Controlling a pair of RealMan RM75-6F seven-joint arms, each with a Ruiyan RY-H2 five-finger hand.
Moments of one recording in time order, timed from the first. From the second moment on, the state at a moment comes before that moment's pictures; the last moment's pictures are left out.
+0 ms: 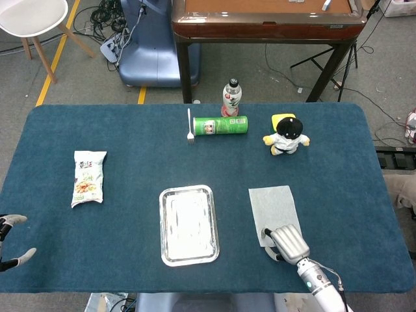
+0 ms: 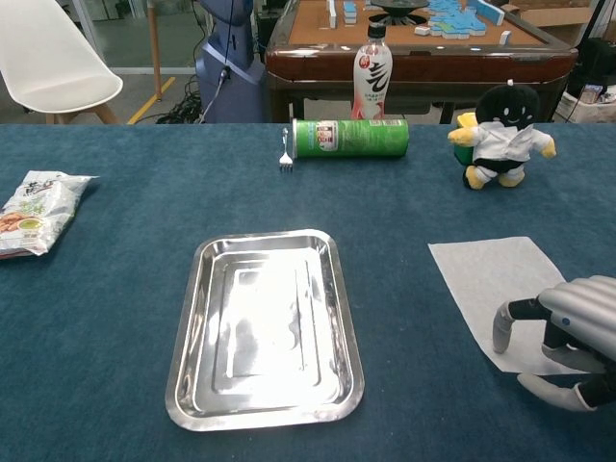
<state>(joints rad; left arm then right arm) 0.01 -1.06 -0.04 -1.63 1.51 1.60 -0.01 0.29 -1.53 -0.07 -1.51 -1.51 1.13 -0.33</state>
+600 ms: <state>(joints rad) 0.01 -1.06 -0.04 -1.63 1.51 1.59 0.00 0.29 -1.52 -0.07 -1.51 -1.52 1.15 -0.30</state>
